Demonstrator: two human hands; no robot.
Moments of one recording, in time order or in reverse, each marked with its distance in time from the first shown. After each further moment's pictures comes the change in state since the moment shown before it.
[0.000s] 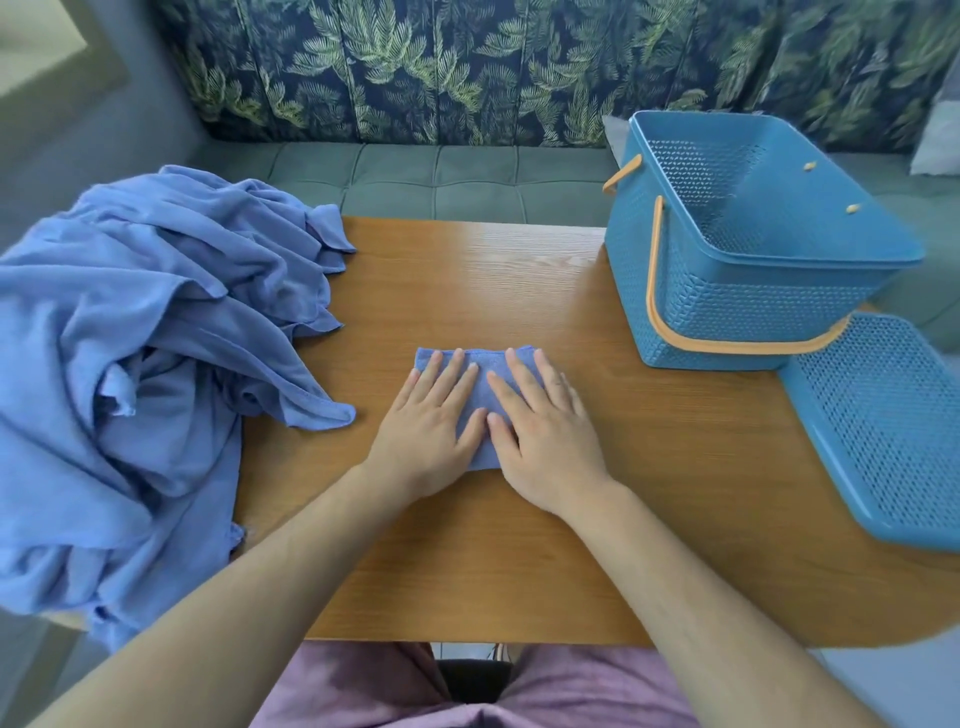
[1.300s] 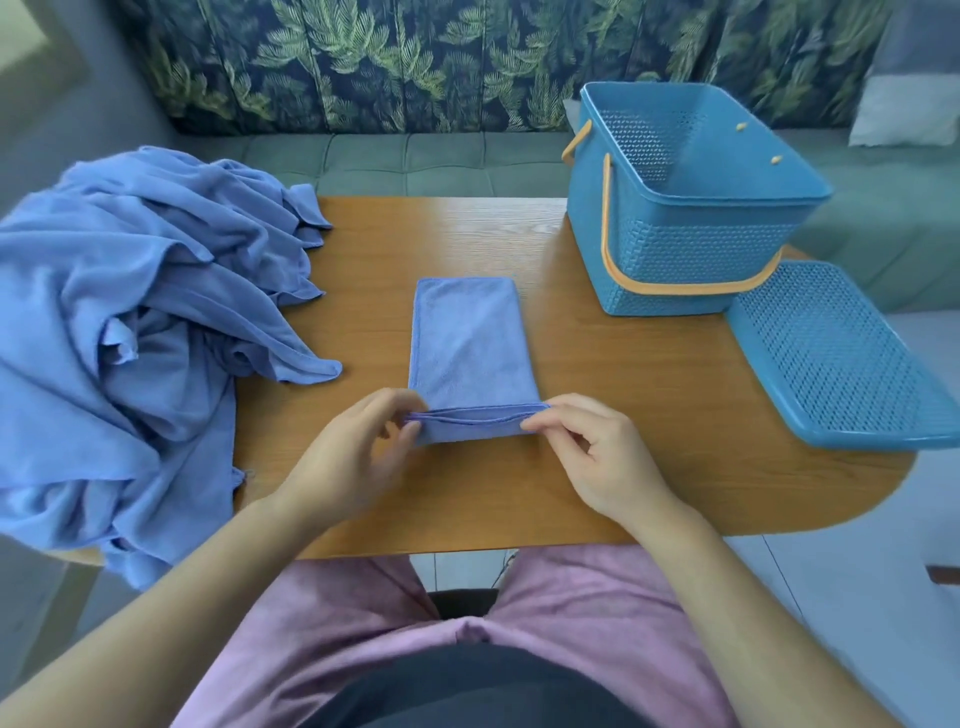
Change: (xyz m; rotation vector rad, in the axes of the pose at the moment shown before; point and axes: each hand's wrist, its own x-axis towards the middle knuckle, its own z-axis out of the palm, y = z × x) left_hand -0.108 -0.002 -0.049 -0.398 0.182 0.237; right_hand -0.115 0.022 -0.037 0.649 0.250 -0.029
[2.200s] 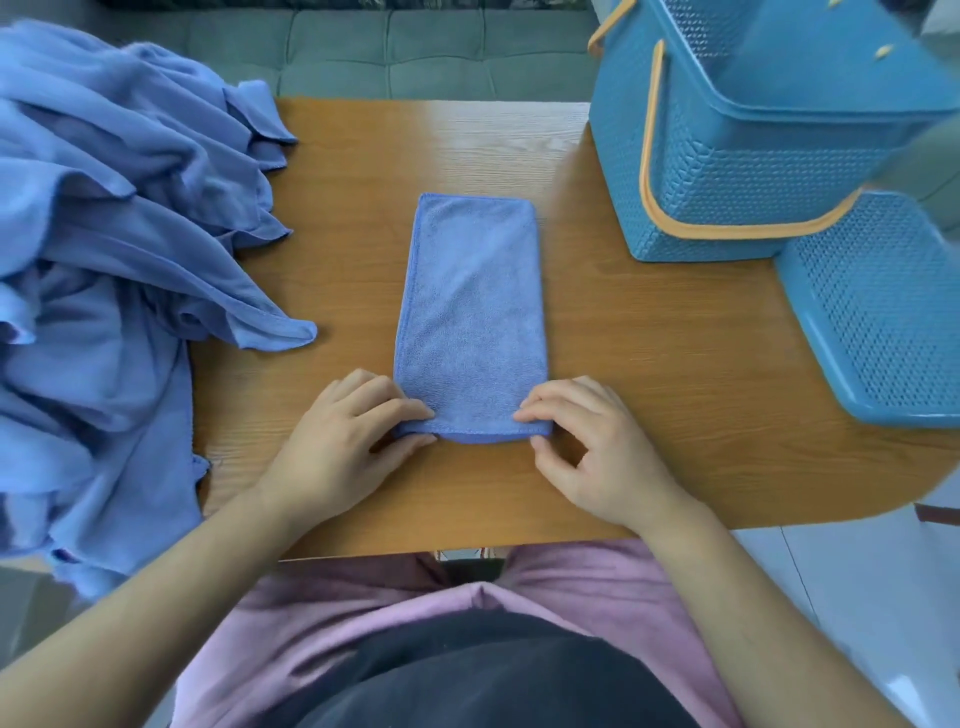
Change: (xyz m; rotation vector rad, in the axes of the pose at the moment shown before) left_hand 0.003 -0.043 0.024 0.144 -0.077 0.165; right_hand 0.004 0.028 0.024 -0.163 -0.107 -0.147
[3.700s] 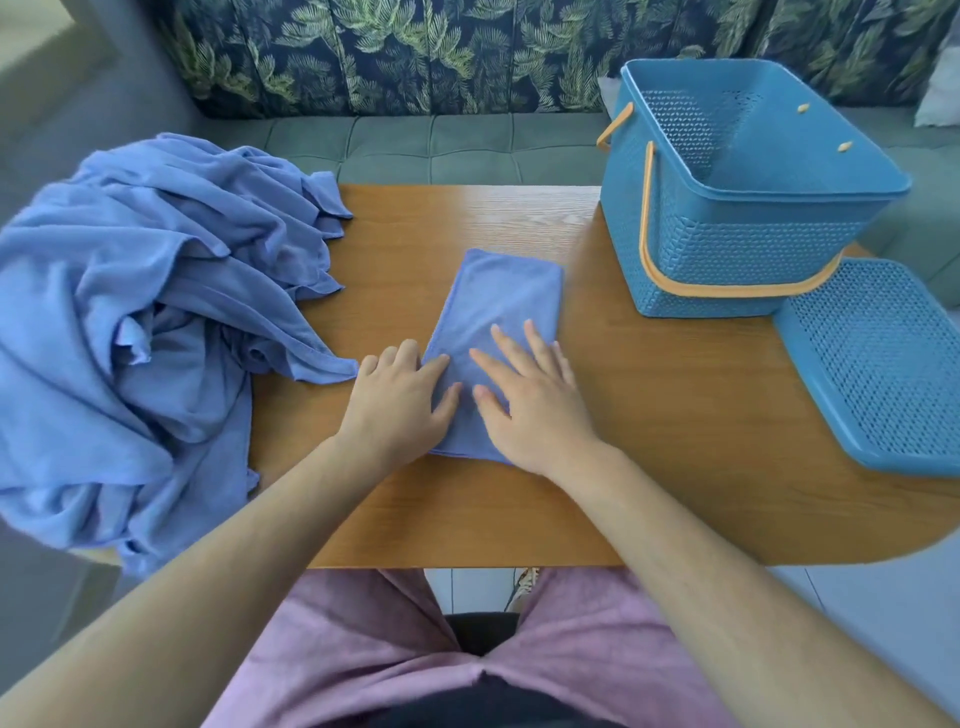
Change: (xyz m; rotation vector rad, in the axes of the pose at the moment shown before) left_hand 0.060 -0.003 0.009 0.508 -0.008 -0.353; right_hand 0.087 -0.029 0.031 -0.363 -0.211 0.213
